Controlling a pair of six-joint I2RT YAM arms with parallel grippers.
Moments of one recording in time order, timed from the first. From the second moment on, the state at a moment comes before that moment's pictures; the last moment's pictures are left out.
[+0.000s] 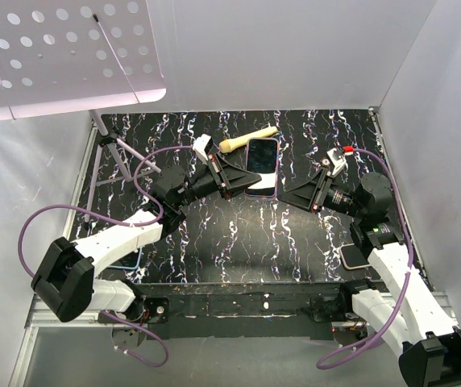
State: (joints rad) left arm -0.70 1.30 0.80 0.72 0.48 -1.50; right arm 0.24 0.79 0.63 0.10 -0.89 1.07
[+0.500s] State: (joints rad) left arm -0.70 1.31 0.80 0.72 0.49 -1.50; right arm 0.34 0.87 0.67 0.20 -0.88 1.10
